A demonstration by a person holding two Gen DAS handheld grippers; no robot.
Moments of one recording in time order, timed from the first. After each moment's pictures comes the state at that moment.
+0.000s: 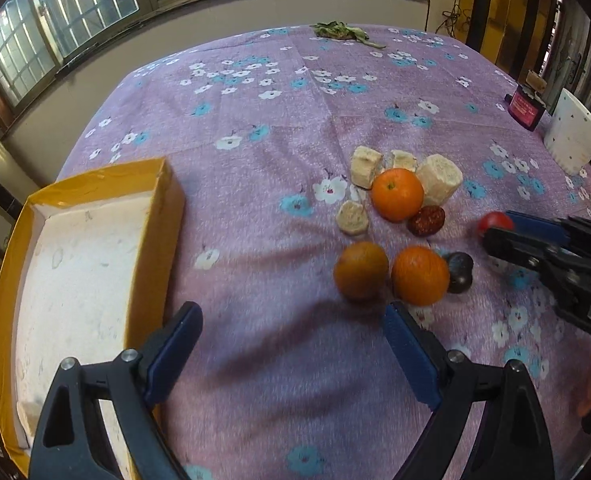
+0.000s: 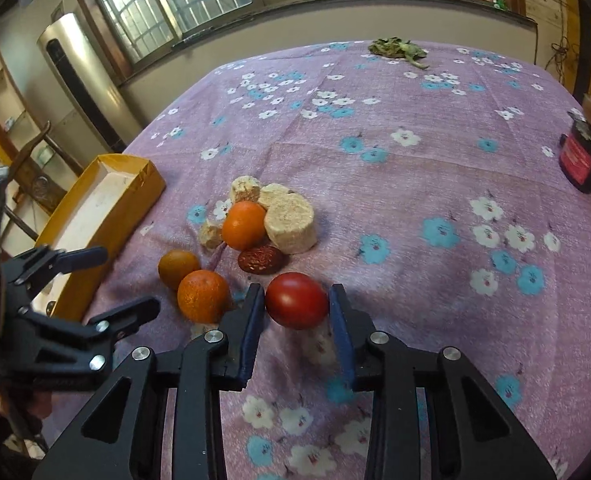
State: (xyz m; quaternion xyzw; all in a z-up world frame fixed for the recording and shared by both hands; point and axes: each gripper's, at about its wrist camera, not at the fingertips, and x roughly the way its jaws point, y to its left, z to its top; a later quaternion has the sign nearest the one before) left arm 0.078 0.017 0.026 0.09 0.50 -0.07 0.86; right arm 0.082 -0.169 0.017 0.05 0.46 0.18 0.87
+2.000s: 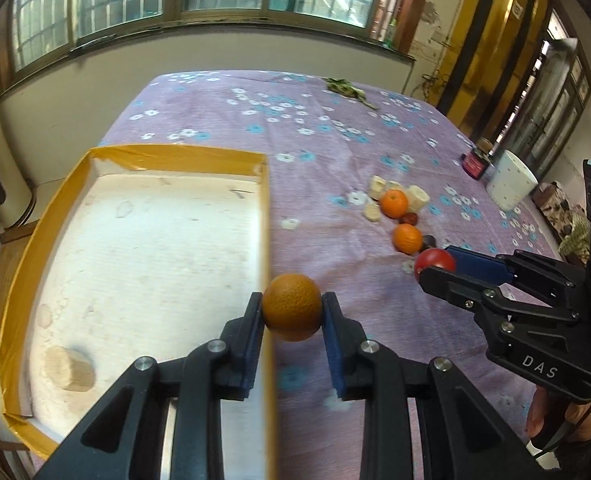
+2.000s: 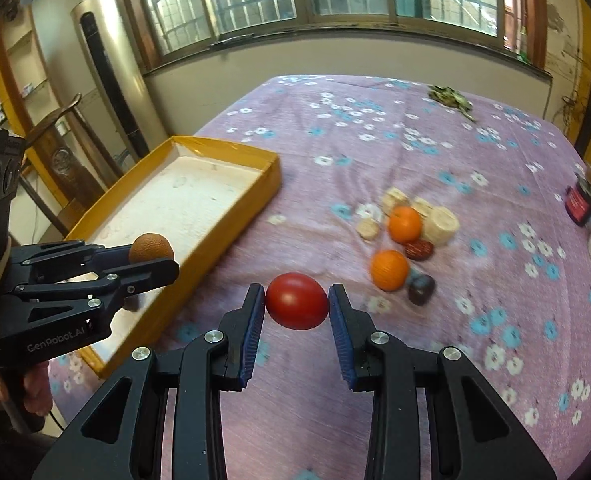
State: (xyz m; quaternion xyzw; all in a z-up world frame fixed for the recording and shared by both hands) left arm 0.002 0.148 0.079 -0.02 0.45 -0.14 0.88; right arm 0.006 -0.022 0.071 -0.02 0.42 0.20 0.88
